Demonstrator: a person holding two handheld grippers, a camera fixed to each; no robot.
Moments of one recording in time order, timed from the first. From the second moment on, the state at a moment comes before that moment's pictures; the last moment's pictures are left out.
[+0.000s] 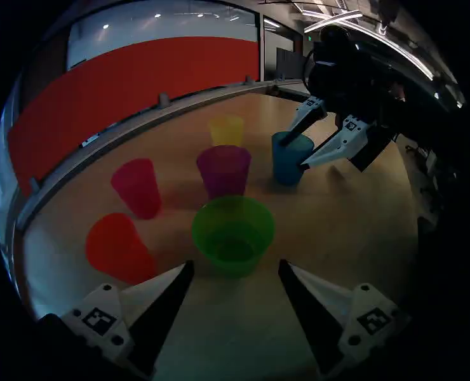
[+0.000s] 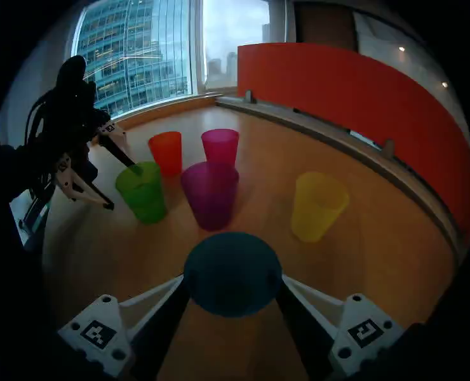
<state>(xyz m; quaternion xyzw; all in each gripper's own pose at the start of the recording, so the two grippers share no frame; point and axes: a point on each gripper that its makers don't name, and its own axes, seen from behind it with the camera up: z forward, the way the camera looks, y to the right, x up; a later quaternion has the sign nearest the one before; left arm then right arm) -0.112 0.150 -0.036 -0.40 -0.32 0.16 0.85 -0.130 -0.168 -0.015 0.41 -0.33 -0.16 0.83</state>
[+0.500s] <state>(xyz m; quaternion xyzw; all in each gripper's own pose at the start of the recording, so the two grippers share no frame) -0.106 0.140 -0.040 -0.38 -0.31 0.15 0.86 -0.126 -0.156 -0.026 0.40 -0.34 -0.17 0.83</state>
